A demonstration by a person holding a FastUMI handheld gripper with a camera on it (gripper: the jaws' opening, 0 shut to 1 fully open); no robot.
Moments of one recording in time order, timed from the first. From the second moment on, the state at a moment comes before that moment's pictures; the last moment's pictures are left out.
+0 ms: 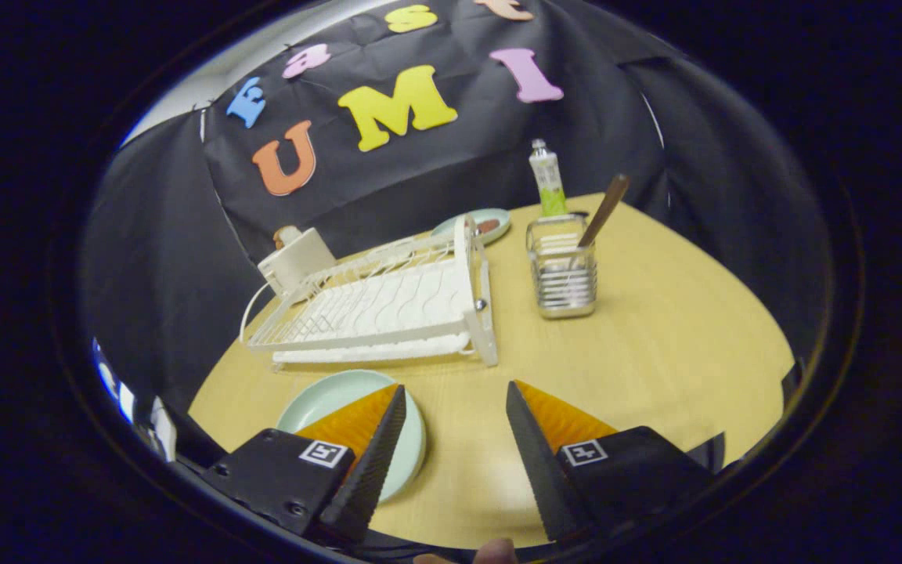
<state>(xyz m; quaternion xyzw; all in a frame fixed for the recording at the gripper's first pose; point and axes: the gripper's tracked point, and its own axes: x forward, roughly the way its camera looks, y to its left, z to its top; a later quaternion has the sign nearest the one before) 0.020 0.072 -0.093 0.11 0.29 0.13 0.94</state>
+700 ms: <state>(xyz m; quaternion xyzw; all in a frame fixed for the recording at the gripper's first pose) 0.069 -0.018 -0.067 0.08 0.14 0.02 0.99</state>
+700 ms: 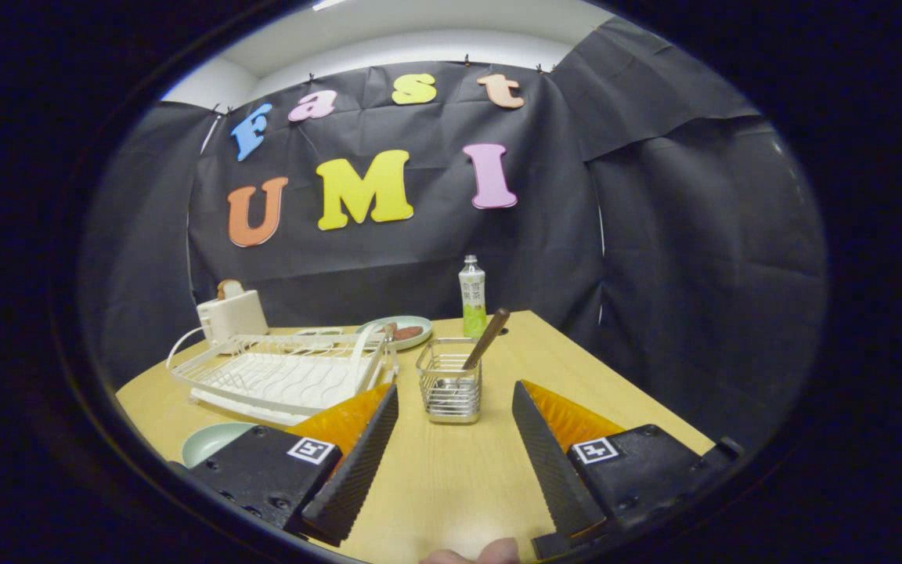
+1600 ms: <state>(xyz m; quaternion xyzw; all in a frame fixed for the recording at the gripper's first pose) 0.198 -0.015 -0.091 0.14 0.19 0.07 0.97</state>
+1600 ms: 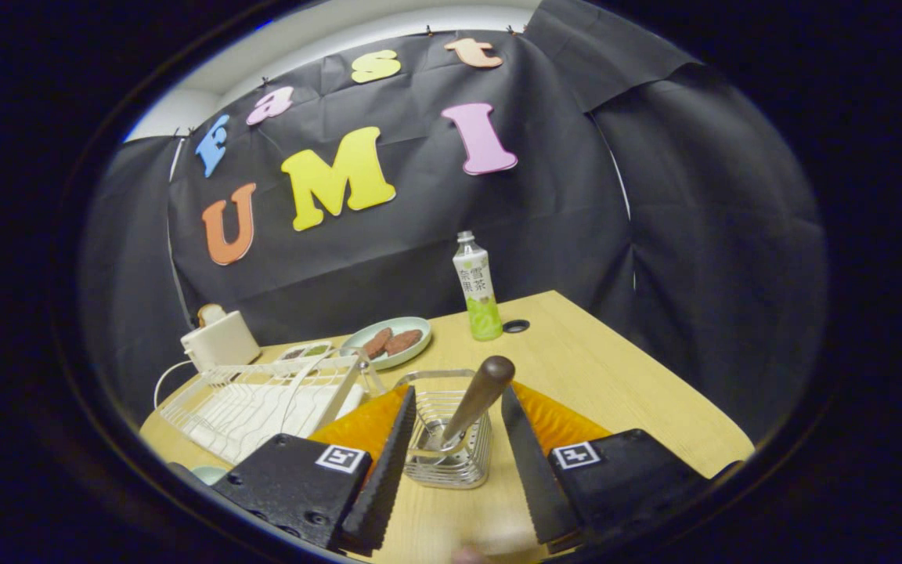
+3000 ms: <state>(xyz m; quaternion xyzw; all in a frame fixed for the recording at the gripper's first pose) 0.166 -0.019 0.026 0.11 0.12 0.06 0.98</state>
